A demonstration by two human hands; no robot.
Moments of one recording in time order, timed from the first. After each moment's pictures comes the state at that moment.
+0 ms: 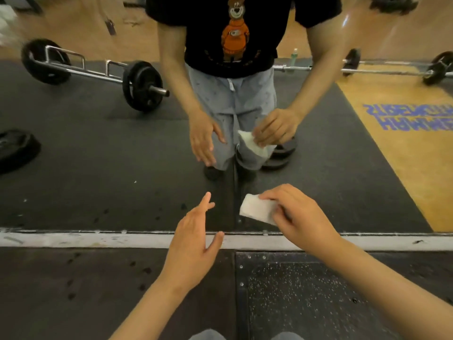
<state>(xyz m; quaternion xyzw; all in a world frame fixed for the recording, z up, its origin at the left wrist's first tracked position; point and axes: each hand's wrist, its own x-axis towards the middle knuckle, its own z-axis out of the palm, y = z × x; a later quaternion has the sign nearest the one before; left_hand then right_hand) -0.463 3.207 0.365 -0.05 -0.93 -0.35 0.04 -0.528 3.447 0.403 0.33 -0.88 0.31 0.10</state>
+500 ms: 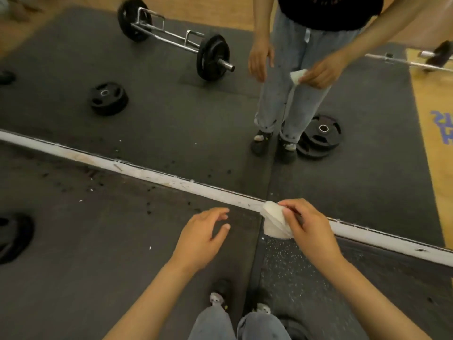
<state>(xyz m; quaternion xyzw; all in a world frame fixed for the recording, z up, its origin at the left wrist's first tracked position) -0.311 3.144 0.564 0.09 -0.93 -0.36 -0.03 -0.405 3.382 0.576 0.18 -0.89 0.41 -0.08</state>
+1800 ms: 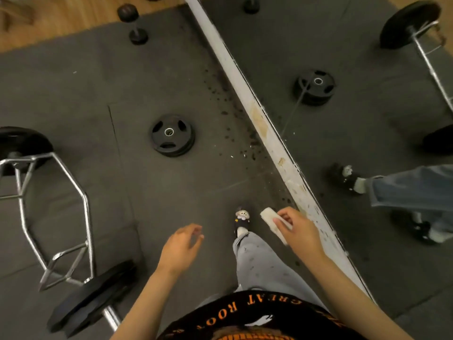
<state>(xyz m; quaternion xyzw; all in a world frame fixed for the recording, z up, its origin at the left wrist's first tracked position) 0.019 2.693 0.529 0.59 -0.70 -0.39 -0.01 -0.277 2.761 0.533 0.48 -0.81 0.14 -0.30</state>
